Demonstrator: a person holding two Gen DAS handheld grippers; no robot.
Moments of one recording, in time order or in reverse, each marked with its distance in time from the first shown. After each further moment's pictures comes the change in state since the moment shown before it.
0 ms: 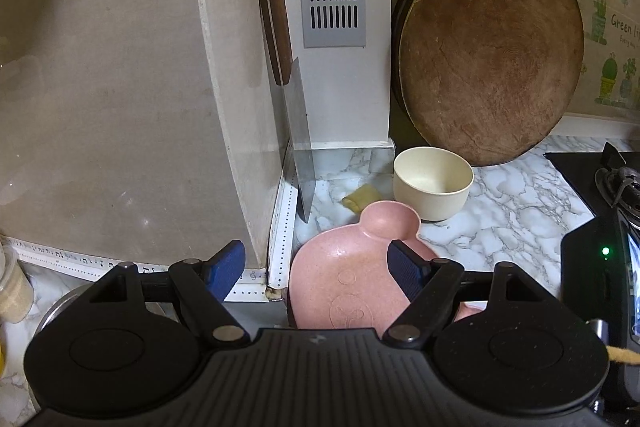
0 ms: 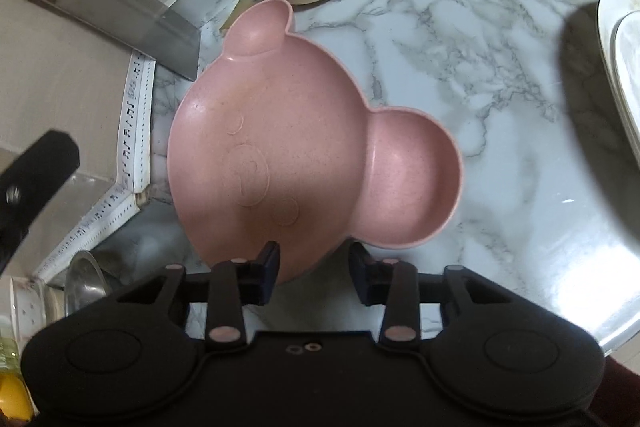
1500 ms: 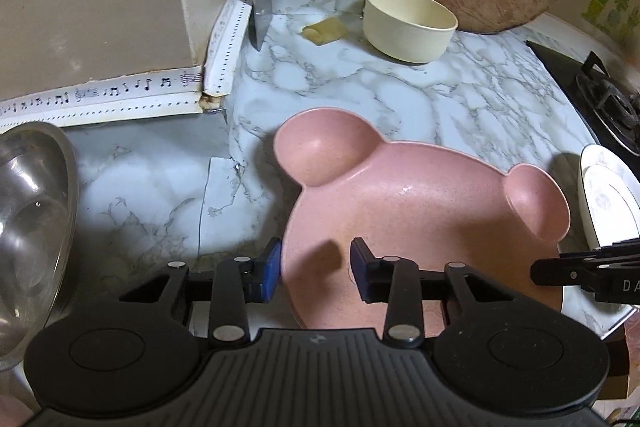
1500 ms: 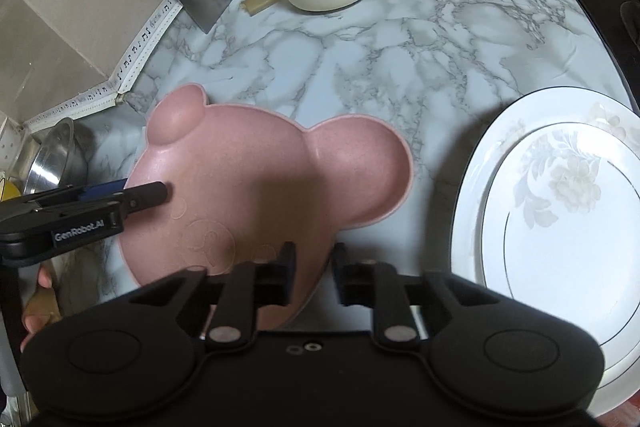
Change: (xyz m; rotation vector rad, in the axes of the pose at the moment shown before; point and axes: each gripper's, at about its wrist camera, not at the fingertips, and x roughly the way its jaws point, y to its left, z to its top) left arm 0.053 0.003 -0.071 -0.057 0.371 -0.165; right arm -0.057 -0.081 0.008 -0.473 0.014 -0.019
